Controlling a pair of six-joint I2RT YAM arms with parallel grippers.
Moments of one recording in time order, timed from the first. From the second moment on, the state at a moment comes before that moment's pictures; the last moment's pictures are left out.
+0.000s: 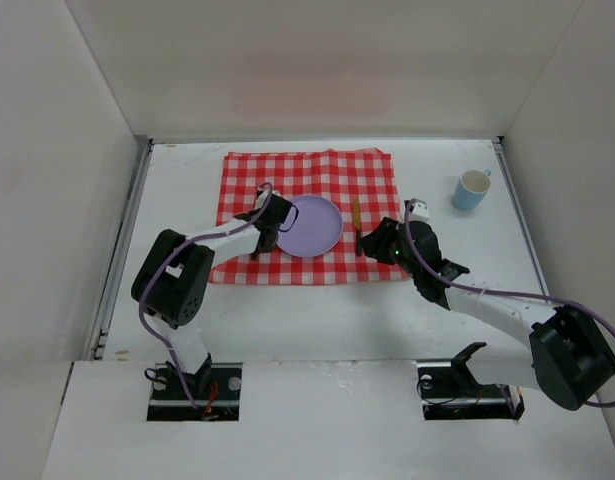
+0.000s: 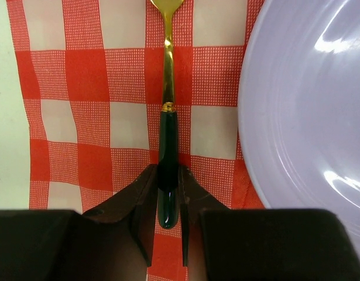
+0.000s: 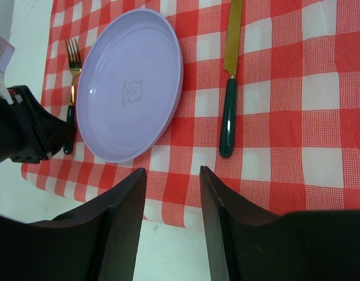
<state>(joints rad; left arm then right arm) -0.52 1.76 1.03 -0.34 -0.49 -0.30 0.58 1.22 0.57 0.22 0.15 0.71</state>
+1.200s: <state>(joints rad) -0.43 0.91 0.32 0.14 -0.52 -0.79 0.36 1.19 0.74 0.03 0.38 0.68</state>
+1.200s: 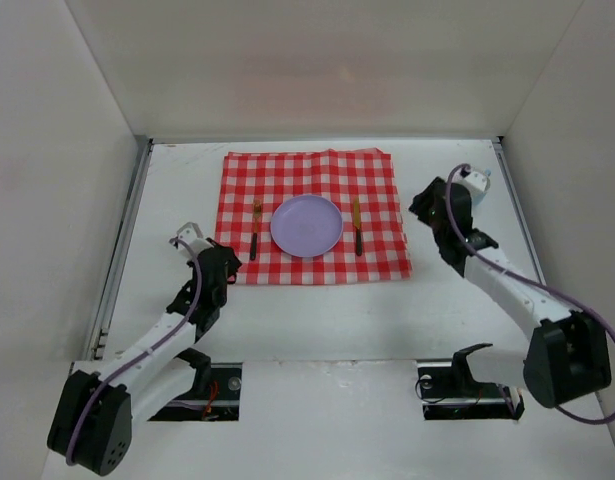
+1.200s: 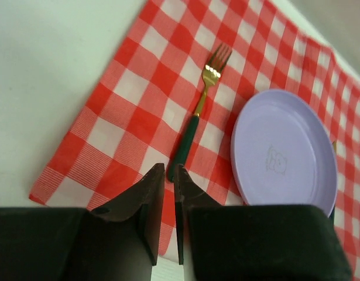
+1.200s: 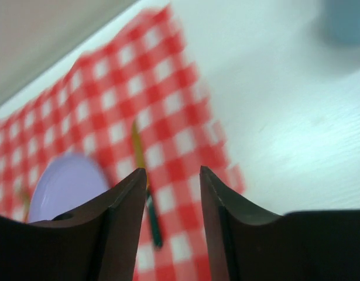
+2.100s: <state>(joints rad) -0.35 0.86 0.19 0.36 -0.48 -0.89 -0.14 1.82 1.33 -0.25 0.51 0.54</state>
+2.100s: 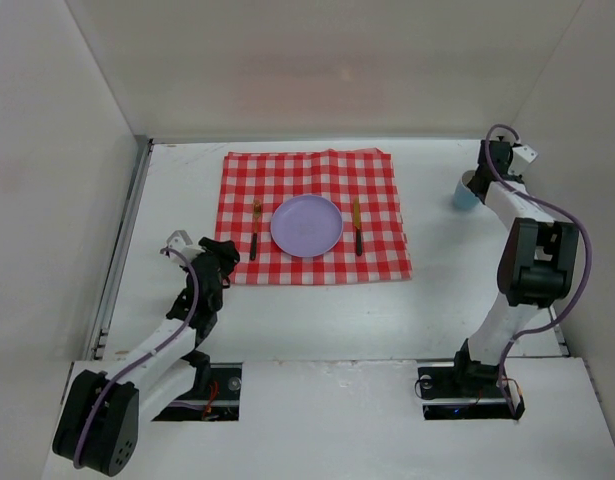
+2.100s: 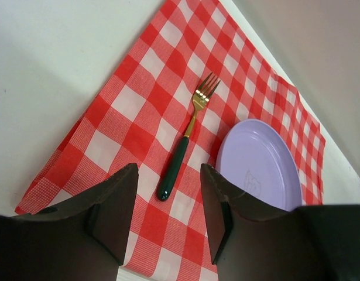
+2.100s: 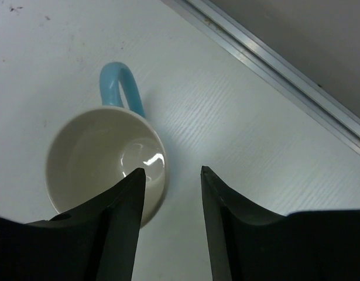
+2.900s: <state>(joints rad) -0.35 0.92 0.19 0.40 -0.48 -0.89 -0.04 1.76 1.44 -0.29 0.38 0.54</state>
